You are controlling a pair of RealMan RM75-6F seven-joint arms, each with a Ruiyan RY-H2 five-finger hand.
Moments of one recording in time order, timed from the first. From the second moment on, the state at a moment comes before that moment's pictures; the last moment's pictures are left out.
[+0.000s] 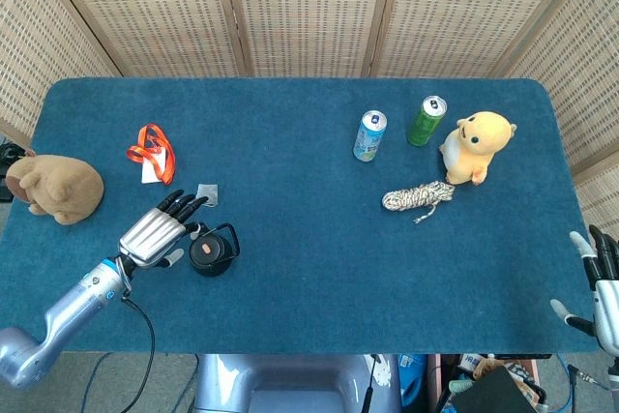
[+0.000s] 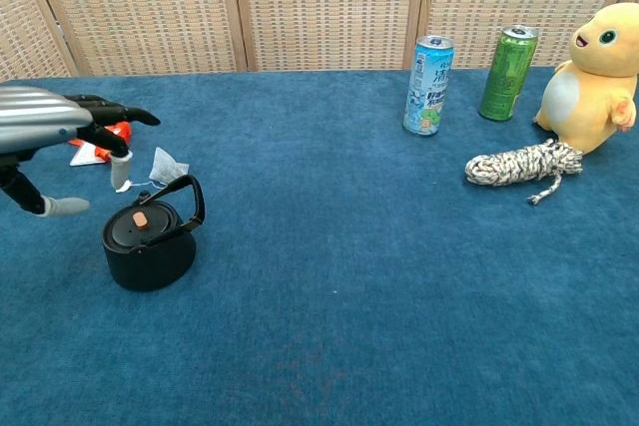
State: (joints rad) left arm -0.61 -1.21 -0.09 -1.59 1.51 0.84 0.24; right arm -0.01 -1.06 0.08 -1.63 -1.49 1.56 0.00
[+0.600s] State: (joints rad) left arm -0.65 -1.33 -0.06 -1.51 1.44 0.83 0.30; right arm 0.00 -1.05 0.08 -1.62 -1.48 1.55 0.01
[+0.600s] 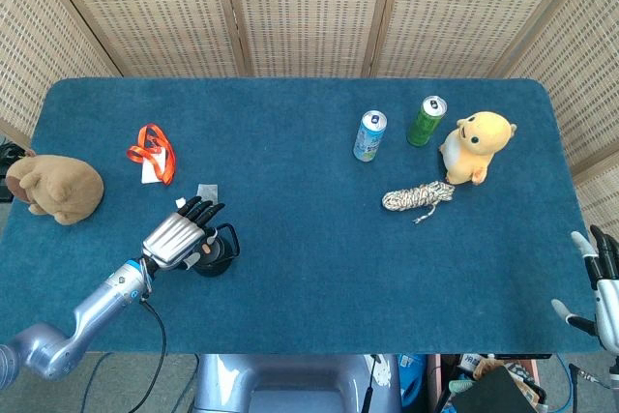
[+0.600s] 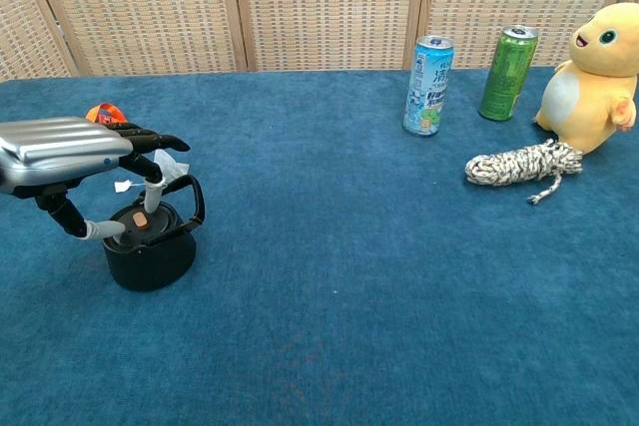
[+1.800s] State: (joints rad) left arm -0.63 -1.19 -0.05 -1.63 1.39 0.94 0.21; right arm 0.00 -1.05 0.08 -1.61 -1.49 1.55 0.02
